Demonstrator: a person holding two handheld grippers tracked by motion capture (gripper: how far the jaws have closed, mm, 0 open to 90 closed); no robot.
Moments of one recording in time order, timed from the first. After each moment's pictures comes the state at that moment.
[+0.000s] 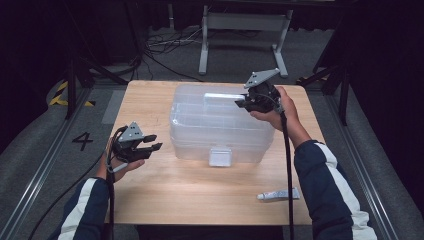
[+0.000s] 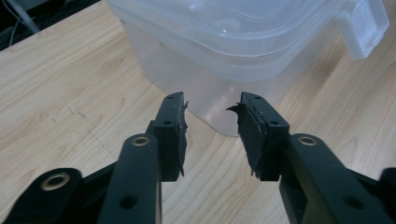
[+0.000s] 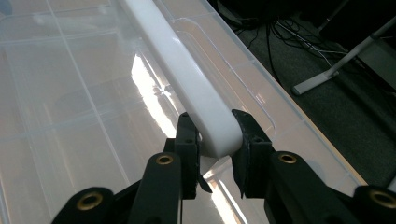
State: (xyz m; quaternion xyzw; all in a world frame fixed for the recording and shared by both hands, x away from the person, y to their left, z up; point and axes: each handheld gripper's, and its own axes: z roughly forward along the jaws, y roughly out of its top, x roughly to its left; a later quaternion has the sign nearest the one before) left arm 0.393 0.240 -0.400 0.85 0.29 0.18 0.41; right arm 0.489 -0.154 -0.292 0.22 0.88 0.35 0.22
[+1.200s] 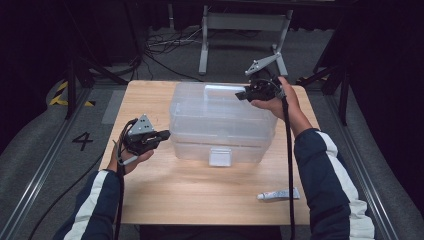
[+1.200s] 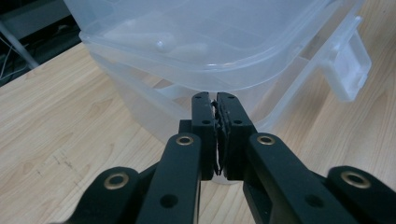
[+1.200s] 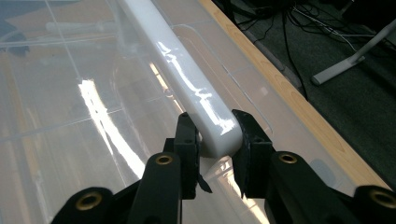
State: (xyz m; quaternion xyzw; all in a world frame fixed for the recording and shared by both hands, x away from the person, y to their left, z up) left arm 0.410 0.217 -0.391 0.84 0.27 0.18 0.45; right arm 0.516 -0.157 -0.274 0.24 0.89 0.35 0.17
